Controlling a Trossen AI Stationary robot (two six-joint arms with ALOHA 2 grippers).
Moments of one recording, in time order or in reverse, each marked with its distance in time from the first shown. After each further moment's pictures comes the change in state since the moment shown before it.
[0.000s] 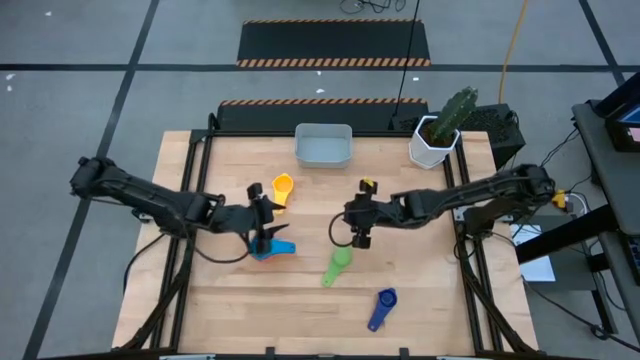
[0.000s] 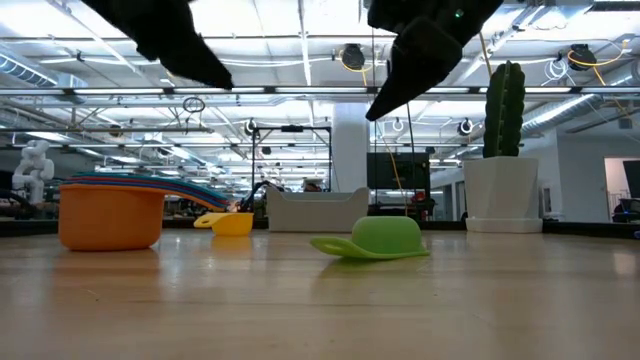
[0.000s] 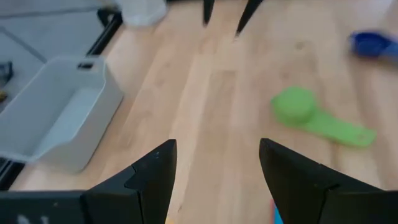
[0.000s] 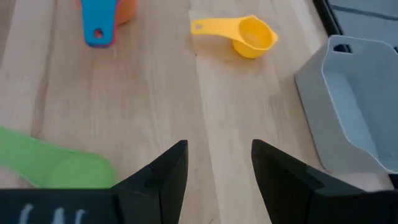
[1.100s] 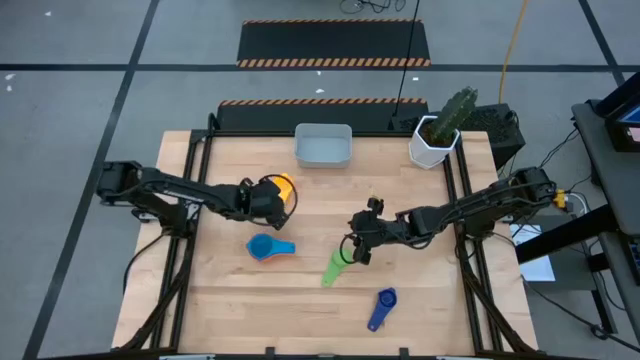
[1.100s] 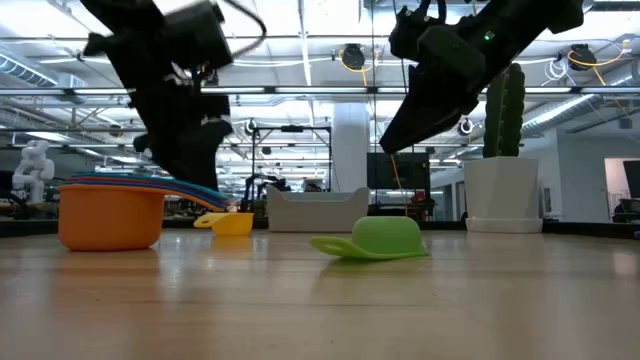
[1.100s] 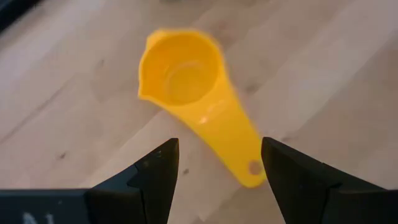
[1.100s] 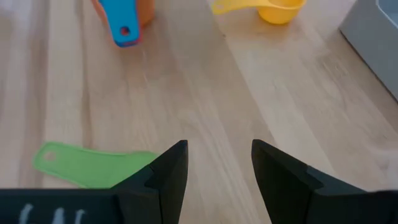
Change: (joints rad) left arm 0.254 0.298 0.000 -0.237 -0.036 -0.577; right arm 0.100 0.002 -0.207 0.250 0.002 0.335
